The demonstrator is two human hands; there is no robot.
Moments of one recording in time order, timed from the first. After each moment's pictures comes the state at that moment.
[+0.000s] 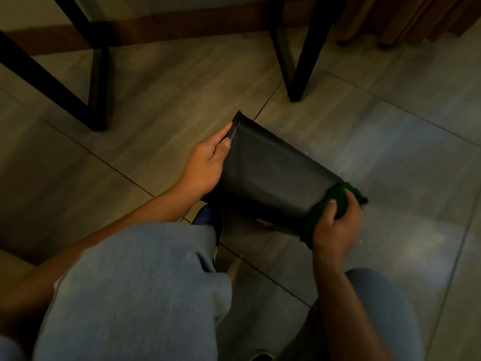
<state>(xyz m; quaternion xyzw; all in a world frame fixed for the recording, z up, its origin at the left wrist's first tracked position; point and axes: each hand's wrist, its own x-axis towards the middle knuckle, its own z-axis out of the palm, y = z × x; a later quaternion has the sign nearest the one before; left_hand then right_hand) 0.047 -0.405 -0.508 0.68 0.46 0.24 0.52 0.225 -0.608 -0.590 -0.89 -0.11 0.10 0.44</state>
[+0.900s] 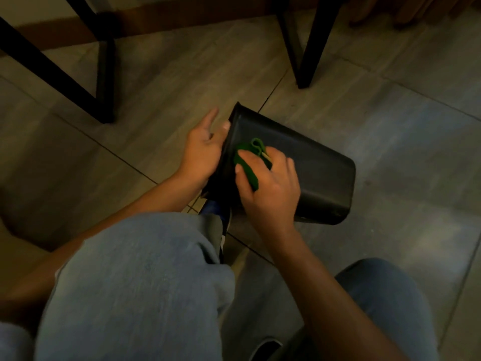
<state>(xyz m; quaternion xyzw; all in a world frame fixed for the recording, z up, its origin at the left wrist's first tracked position) 0.048 -0.403 -0.506 0.61 0.53 0.27 0.52 0.133 -0.534 -0.526 -0.78 -0.51 0.02 0.36</state>
